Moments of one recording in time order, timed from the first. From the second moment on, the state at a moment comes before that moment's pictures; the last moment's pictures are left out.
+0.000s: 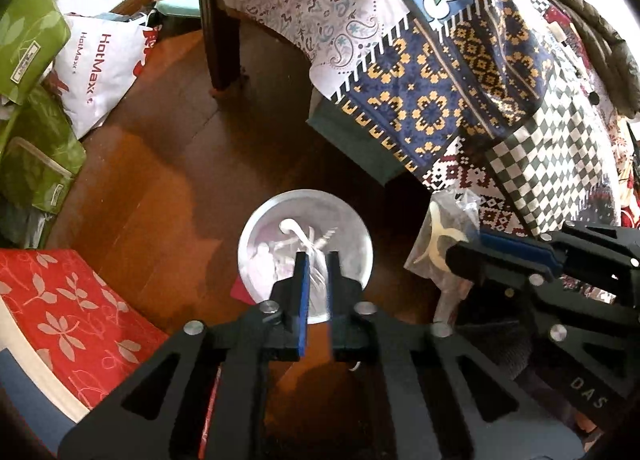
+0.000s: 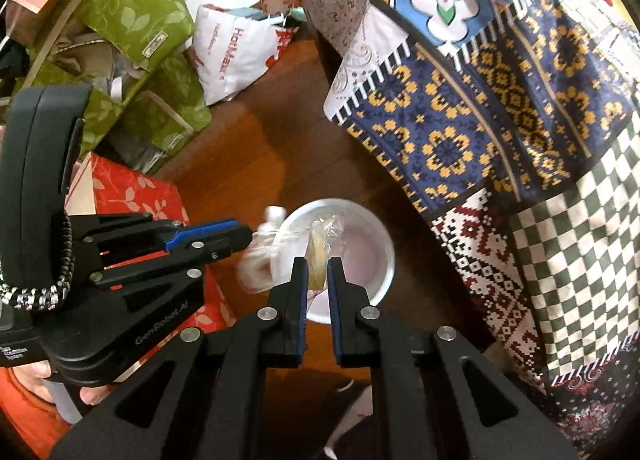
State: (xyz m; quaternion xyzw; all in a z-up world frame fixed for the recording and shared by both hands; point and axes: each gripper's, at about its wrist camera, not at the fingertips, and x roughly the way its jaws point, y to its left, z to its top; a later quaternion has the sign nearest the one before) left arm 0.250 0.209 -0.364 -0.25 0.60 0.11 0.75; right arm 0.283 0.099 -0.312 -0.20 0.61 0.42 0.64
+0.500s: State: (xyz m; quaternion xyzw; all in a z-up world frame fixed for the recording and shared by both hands) left arm 0.220 0.212 -0.316 -0.23 0.56 0.14 0.78; right arm 0.282 0.082 -0.285 -0.21 0.58 0.41 0.67
